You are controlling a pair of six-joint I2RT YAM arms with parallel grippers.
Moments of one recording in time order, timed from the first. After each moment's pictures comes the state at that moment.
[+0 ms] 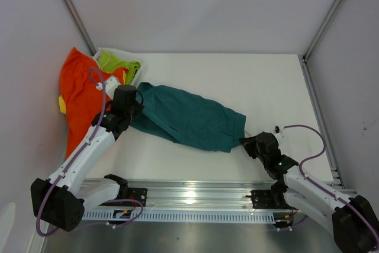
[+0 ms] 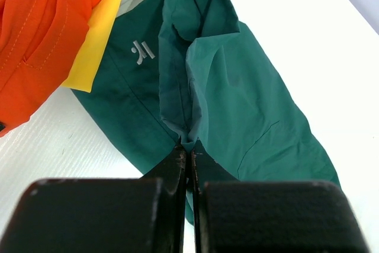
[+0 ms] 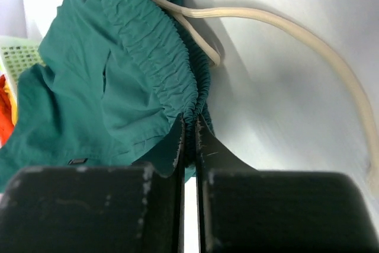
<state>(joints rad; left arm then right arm) -0.33 1.06 0.90 -0.50 -0.42 -0.85 0.54 0.79 0.18 -0.01 0.25 1.36</state>
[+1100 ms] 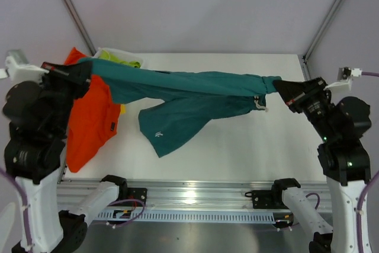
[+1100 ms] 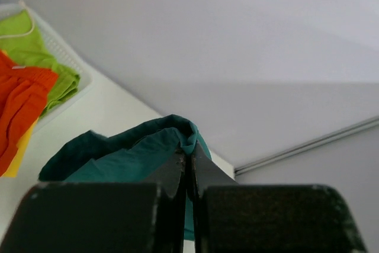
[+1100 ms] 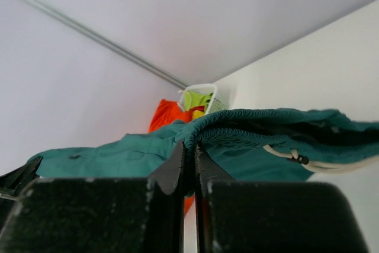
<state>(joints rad) -0.19 0.93 1.71 -0.83 -0.27 -0.83 0.12 0.75 1.28 -0.53 -0.23 0.90</state>
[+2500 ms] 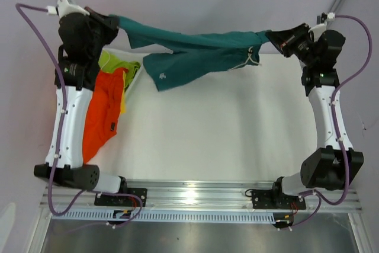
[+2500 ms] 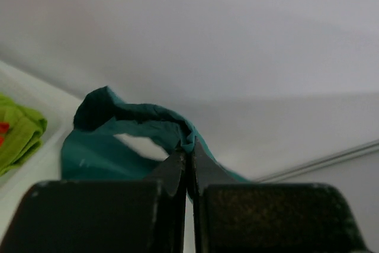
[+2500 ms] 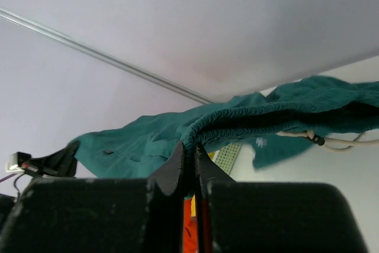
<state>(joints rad) -0.10 1.45 1.94 -0.50 -0.12 -0.76 -0.10 1.46 1.51 0.00 -0.63 1.04</state>
